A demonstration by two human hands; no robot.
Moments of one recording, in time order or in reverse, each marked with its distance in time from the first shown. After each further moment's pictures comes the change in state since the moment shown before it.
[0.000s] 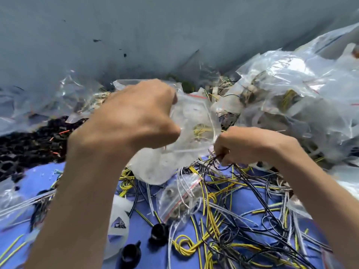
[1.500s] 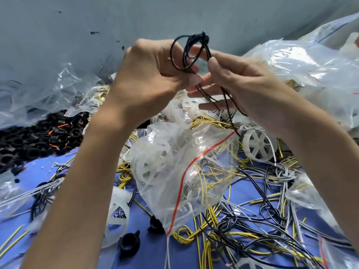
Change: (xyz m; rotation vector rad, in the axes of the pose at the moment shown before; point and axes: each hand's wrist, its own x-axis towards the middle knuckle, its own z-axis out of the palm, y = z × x) left_hand 0.017 0.000 0.018 -0.953 0.313 0.323; right_hand -0.031 -0.020 -0.046 1.399 0.477 -0.364
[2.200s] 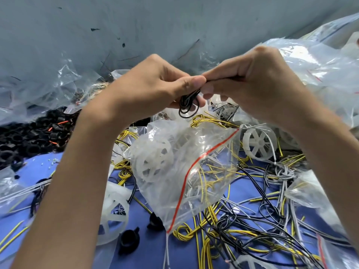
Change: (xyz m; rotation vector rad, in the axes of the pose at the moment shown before) left_hand -0.002 -0.001 -0.008 0.071 -0.335 -0.172; right_hand -0.003 -0.005 -0.006 -0.679 0.138 -0.297
